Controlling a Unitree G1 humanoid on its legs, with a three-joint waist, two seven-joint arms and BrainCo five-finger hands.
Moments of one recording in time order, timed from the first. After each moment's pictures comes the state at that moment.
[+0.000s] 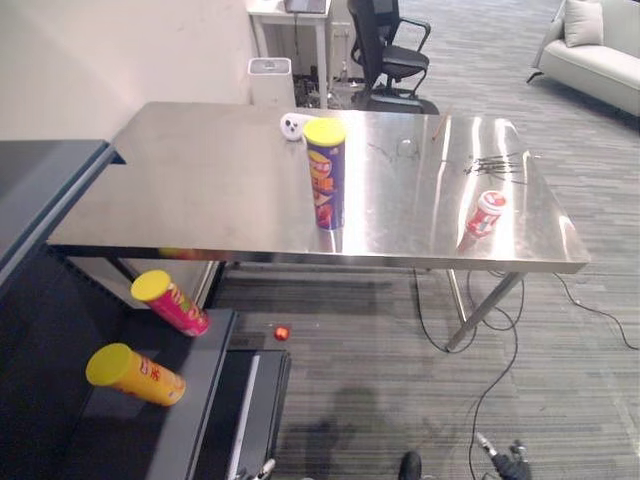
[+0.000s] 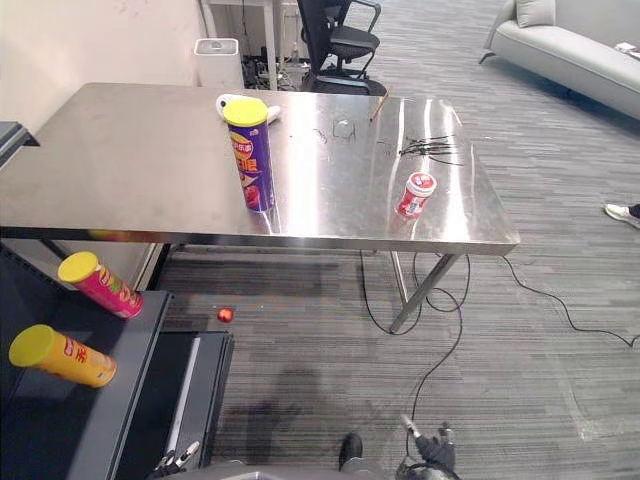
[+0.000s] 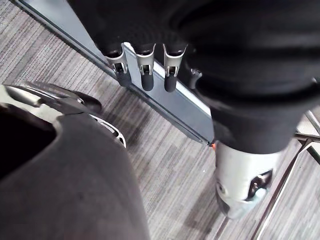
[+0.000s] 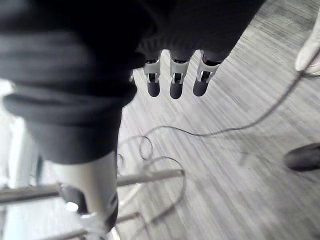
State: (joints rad) left arm 0.24 0.11 0.09 1.03 -0.53 -0.13 -0.04; right arm 0.18 -0.04 -0.23 0.90 0.41 -0.43 -0.27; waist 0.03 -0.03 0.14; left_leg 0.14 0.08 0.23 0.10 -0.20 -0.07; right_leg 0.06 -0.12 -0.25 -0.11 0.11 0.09
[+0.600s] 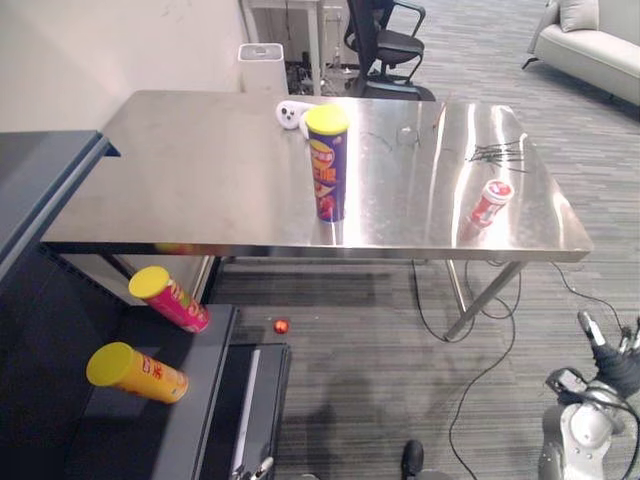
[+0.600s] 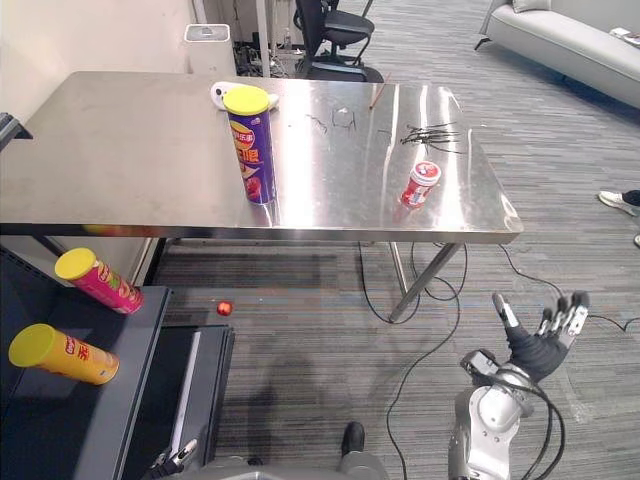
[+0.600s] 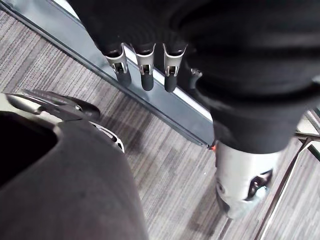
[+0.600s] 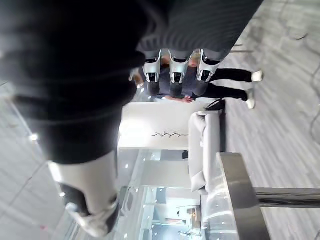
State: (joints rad) left arm 0.28 0.11 0.10 0.92 -0.50 -0.11 -0.02; right arm 0.15 -0.11 -0.35 0.01 0.19 -0.48 -0.48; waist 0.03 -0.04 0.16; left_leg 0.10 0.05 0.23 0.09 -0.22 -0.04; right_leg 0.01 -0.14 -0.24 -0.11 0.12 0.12
